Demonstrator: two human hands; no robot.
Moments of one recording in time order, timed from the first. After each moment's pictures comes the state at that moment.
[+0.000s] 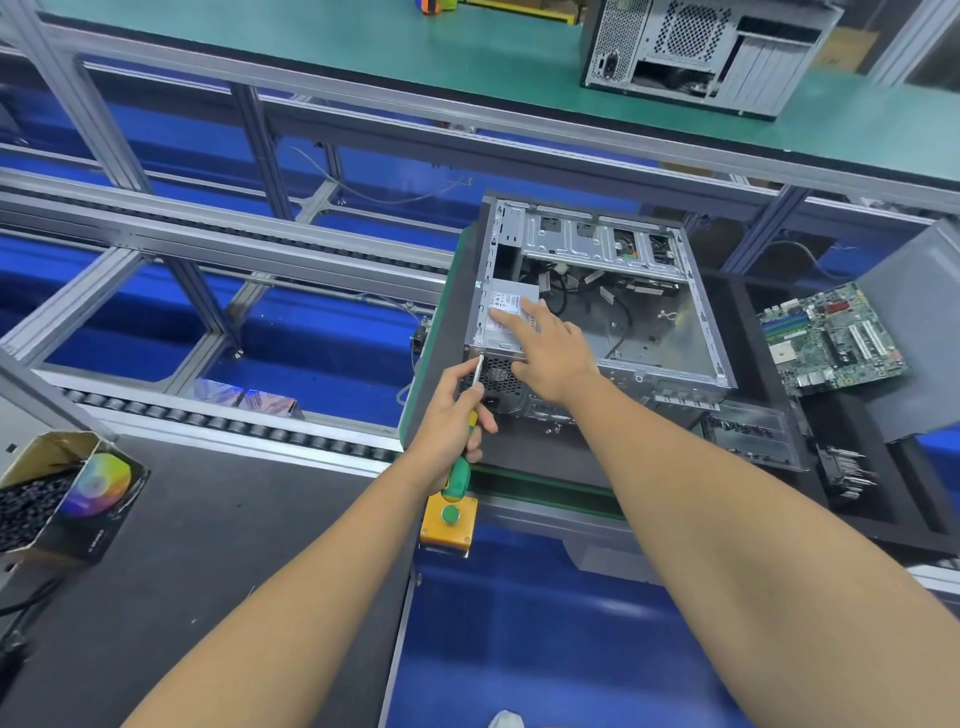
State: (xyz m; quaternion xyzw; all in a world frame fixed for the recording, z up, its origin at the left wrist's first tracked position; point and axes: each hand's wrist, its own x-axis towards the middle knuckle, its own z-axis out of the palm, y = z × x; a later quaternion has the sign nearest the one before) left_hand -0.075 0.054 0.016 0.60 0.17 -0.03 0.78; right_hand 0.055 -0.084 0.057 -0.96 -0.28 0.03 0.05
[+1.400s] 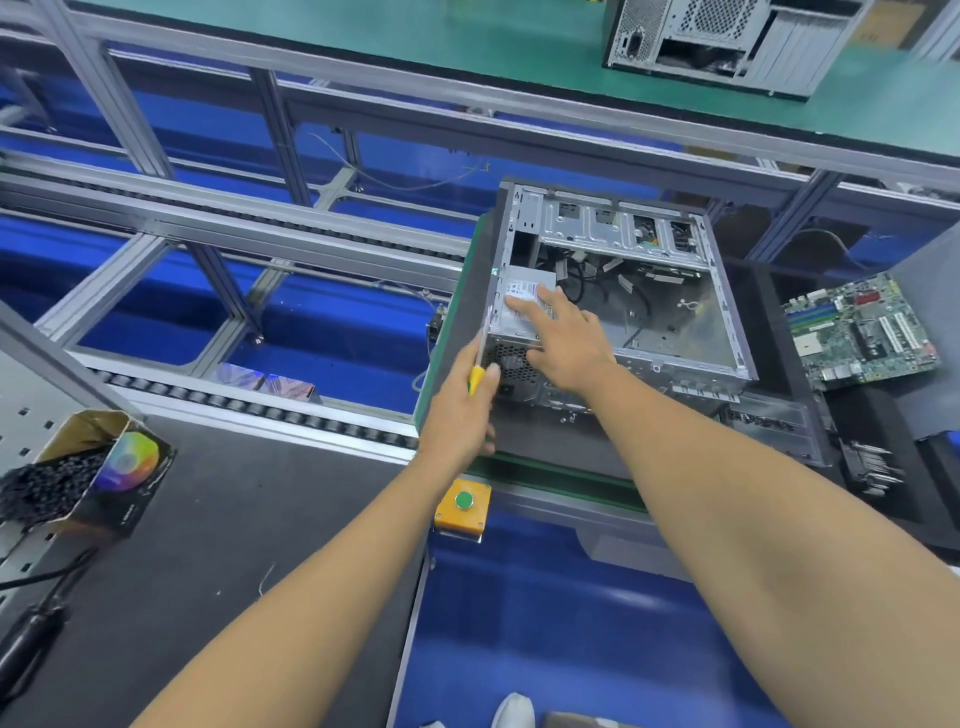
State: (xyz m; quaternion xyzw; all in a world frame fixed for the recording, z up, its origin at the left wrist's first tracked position) left_hand -0.098 0.049 0.042 0.73 0.18 0.05 0.66; right_hand 0.053 -0.084 0.062 -0.96 -0.29 0.04 0.07
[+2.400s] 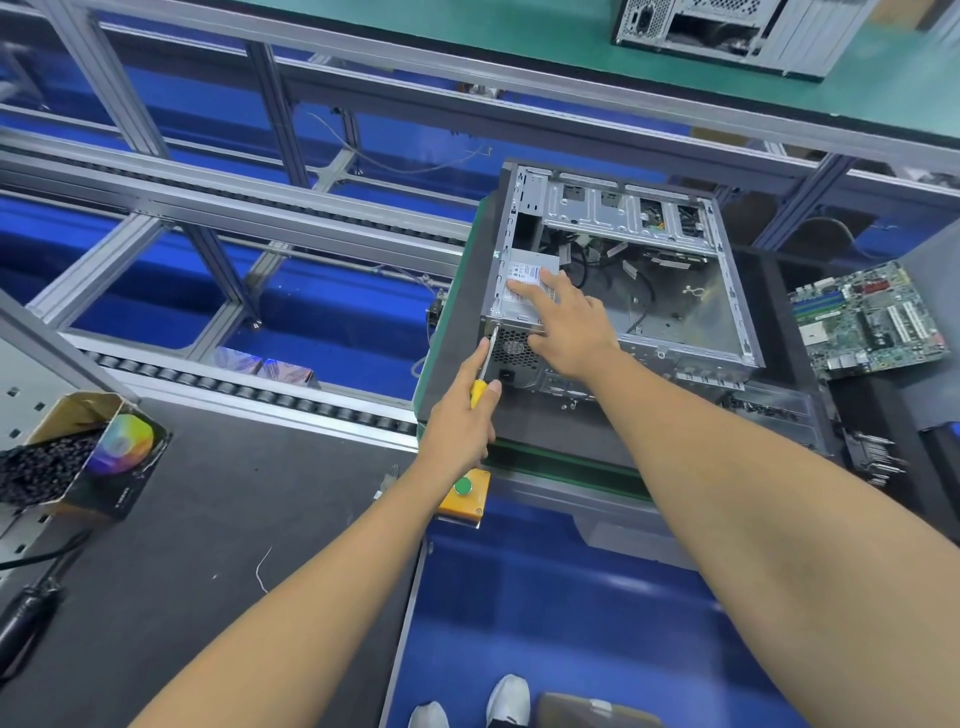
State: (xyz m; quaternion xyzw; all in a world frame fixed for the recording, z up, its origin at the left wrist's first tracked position) left_hand -0.110 0.046 0.015 0.78 0.17 0.04 0.60; right_hand 0.055 -0.085 0.058 -0.96 -0.29 0.03 0.06
